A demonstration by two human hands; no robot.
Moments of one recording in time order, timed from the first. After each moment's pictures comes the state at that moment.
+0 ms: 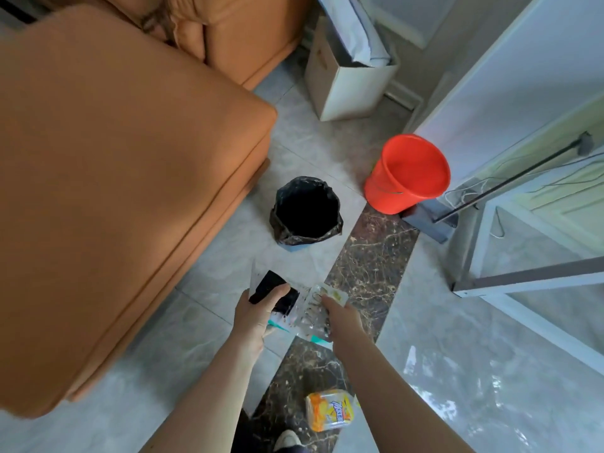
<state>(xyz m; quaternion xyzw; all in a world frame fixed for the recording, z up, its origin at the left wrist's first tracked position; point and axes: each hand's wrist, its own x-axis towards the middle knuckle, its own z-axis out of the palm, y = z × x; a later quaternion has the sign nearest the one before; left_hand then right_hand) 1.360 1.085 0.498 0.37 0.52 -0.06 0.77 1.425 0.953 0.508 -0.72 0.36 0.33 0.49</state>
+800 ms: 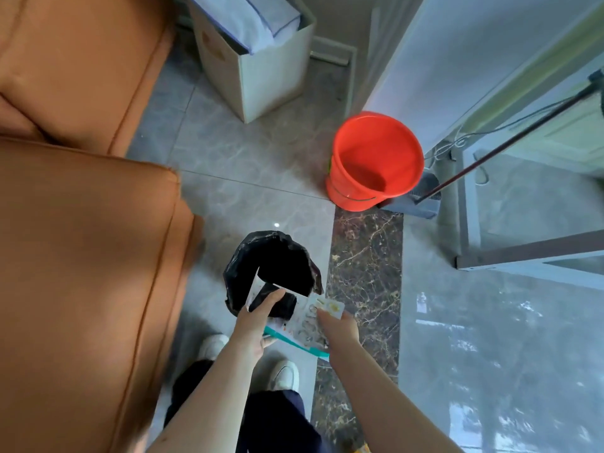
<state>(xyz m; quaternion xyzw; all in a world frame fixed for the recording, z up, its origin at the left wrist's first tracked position) 1.653 1.140 0.392 0.41 0.51 -0.27 0.70 1.657 0.996 0.414 -0.63 0.52 0.27 0.51</state>
